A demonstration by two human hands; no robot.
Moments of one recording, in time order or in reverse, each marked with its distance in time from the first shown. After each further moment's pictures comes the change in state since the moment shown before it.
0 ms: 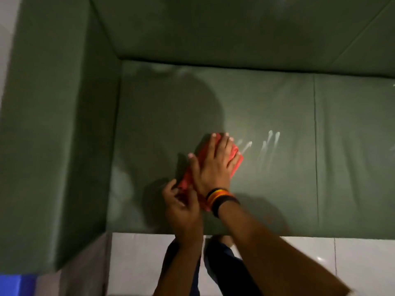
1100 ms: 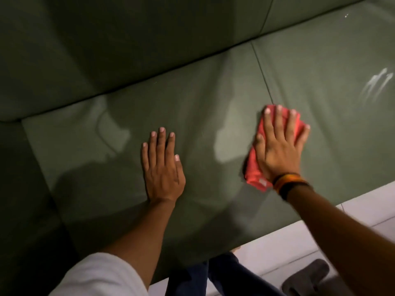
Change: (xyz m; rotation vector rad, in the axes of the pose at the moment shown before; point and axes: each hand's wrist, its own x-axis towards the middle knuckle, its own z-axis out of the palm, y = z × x) left_hand 0.115 0.054 0.133 1.024 -0.422 1.079; right_hand 0.069 0.219 -0.089 -0.274 0.164 0.323
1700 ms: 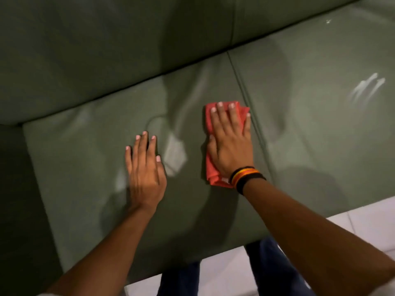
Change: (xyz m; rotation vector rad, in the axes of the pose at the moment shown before) left_hand 0.000 0.041 0.000 -0.048 0.095 -0.008; right_hand 0.031 -0.023 -0.008 0.169 0.028 -0.389
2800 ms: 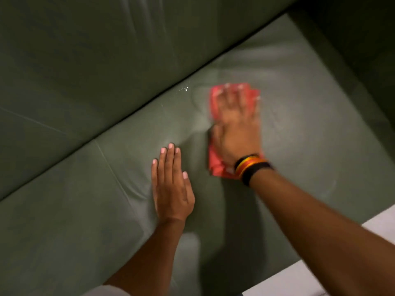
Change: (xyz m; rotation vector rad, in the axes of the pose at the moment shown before) left_hand 0.117 0.345 0.149 0.026 -0.057 0.194; right_hand 0.116 0.337 -0.095 0.030 0.125 0.248
